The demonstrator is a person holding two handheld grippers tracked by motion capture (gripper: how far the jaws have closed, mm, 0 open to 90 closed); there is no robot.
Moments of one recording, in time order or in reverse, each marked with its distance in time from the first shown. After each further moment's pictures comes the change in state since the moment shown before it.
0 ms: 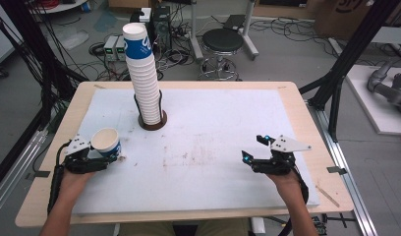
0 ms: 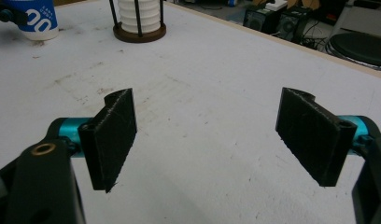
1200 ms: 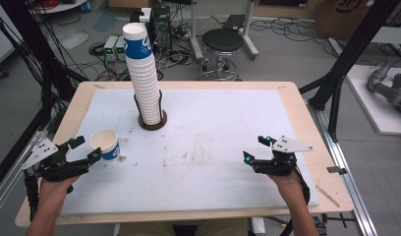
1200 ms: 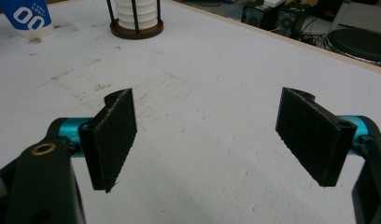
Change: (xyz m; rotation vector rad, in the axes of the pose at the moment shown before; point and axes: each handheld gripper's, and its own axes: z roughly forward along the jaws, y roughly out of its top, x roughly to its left) left arm -0.012 0.021 -0.064 -0.306 -0.047 -0.100; right arm -0.002 -0.003 -0.003 0.009 -0.010 0.008
